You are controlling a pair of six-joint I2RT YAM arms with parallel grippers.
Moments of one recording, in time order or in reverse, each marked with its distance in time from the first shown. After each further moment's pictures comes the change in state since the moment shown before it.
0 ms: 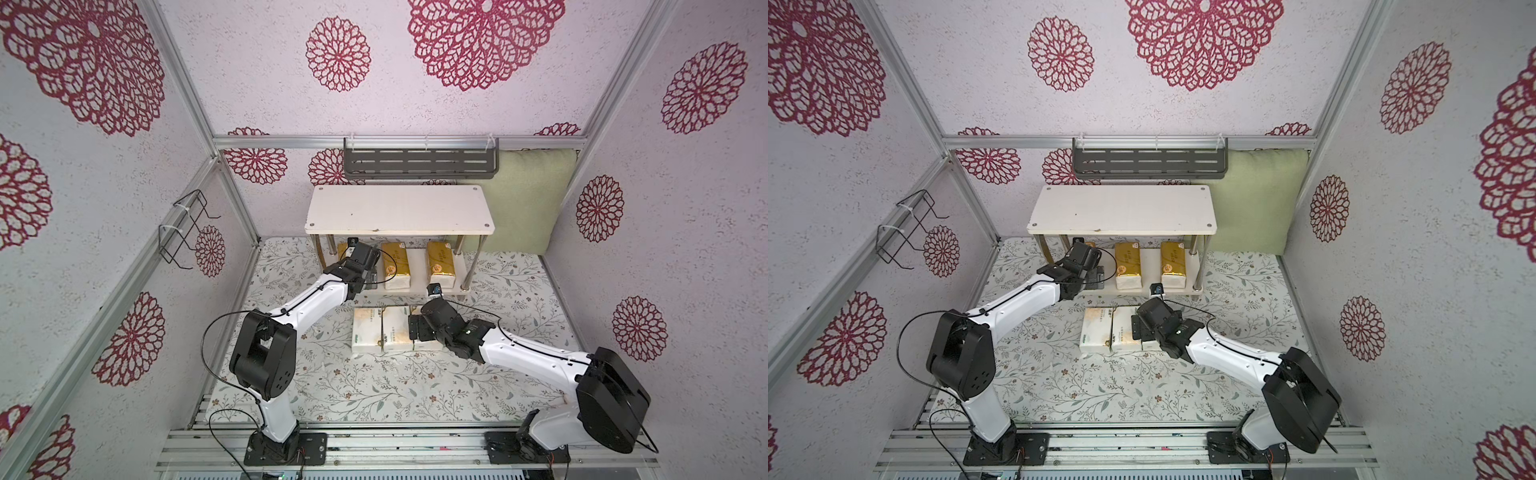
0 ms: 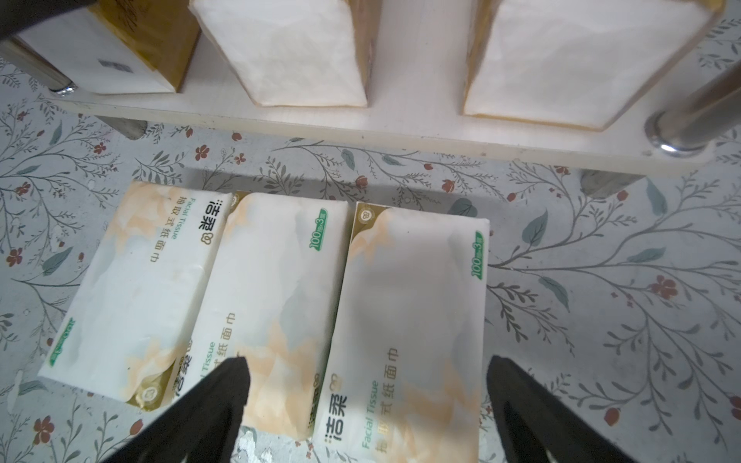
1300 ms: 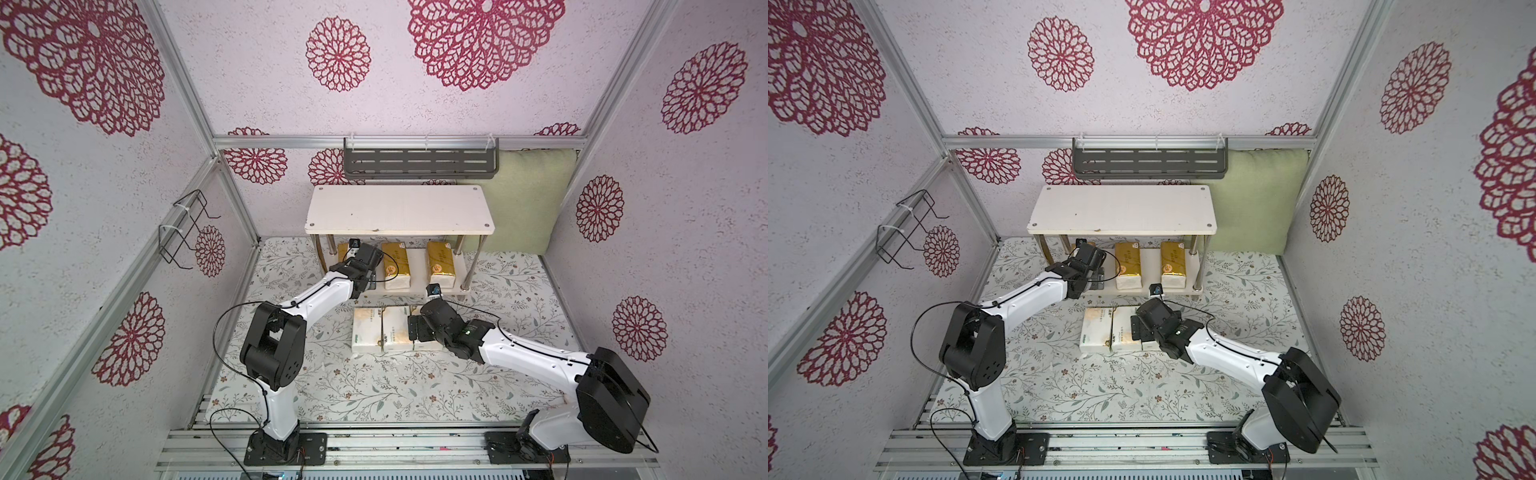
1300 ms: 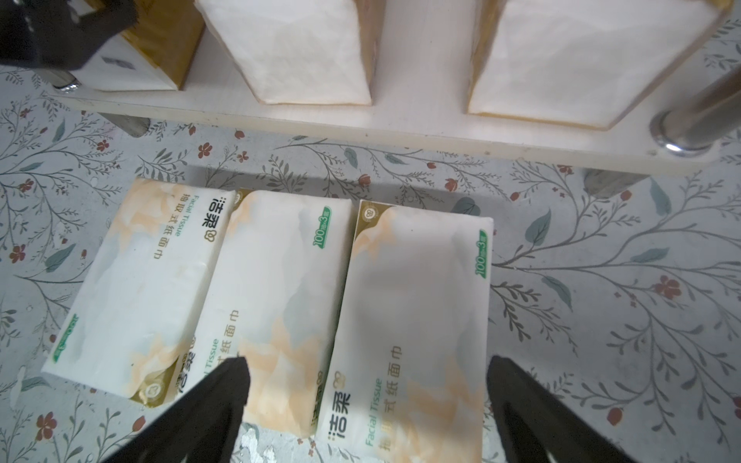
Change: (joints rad) left arm 0.003 0.074 0.026 -0.008 -0.078 0.019; right arm 0.005 0.002 0.000 0.000 0.000 0.000
